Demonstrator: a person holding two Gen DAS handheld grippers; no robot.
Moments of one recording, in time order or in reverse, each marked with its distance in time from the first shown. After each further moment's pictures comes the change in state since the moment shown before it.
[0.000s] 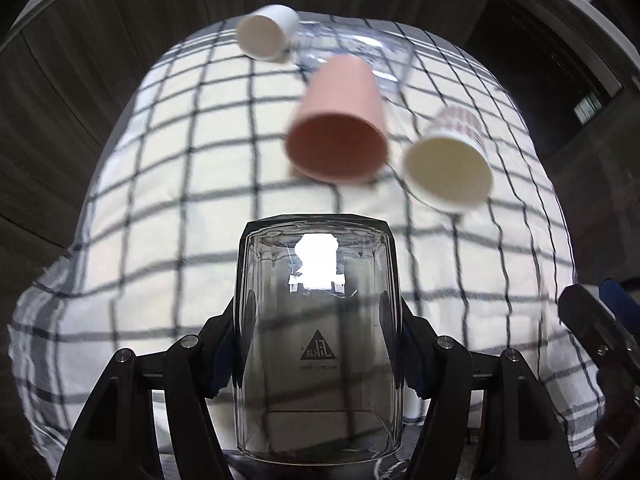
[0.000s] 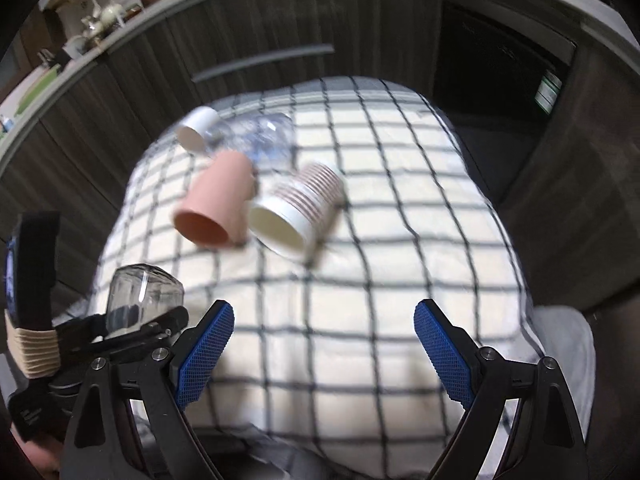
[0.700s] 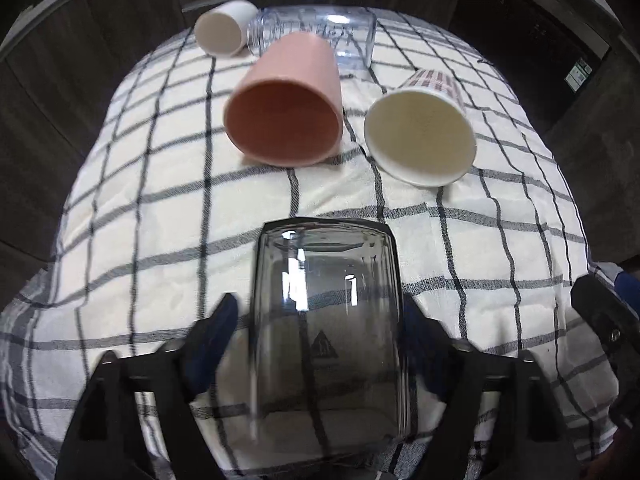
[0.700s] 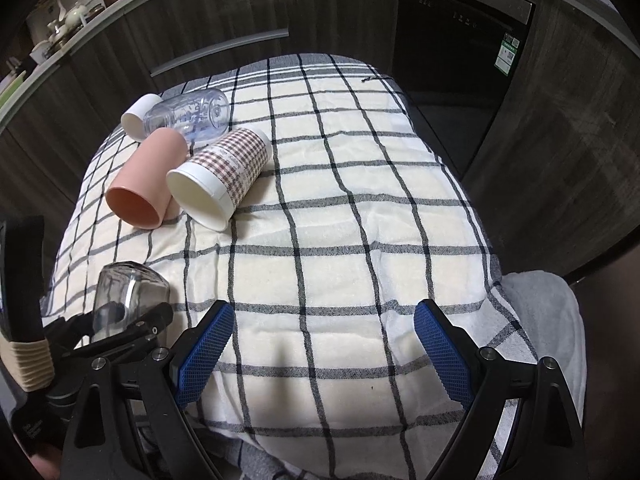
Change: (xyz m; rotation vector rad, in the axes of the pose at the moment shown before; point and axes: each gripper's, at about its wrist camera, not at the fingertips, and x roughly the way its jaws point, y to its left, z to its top) left arm 0.019 -0.026 -0.008 0.082 -0.036 0.037; right arm 0.012 -0.033 -0.016 0.055 0.008 -0.079
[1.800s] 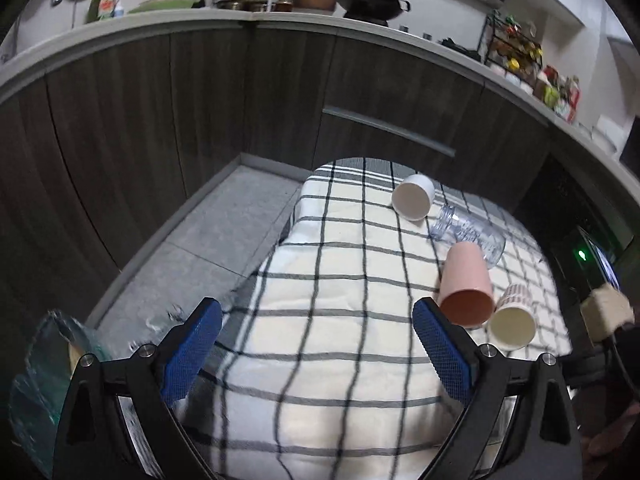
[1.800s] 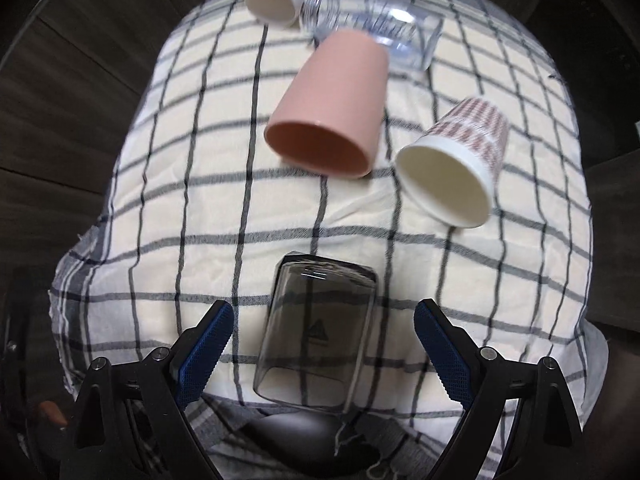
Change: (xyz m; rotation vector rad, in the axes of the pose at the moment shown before) left arm -0.108 0.181 -0.025 -0.366 -0.436 0.092; right arm 0.055 0.180 0.044 -0.273 0.488 0.088
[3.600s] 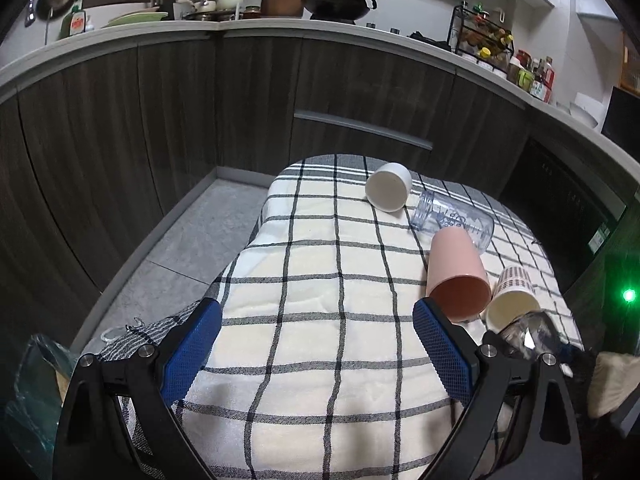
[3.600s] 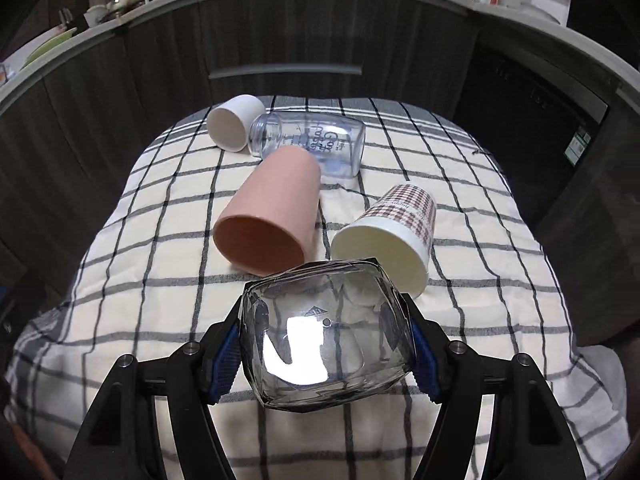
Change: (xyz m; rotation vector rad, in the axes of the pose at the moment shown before) left arm 0.025 -0.023 -0.016 0.064 -0.044 -0.061; right arm -0.004 -0.011 -0.048 0.103 -0.617 -0.142
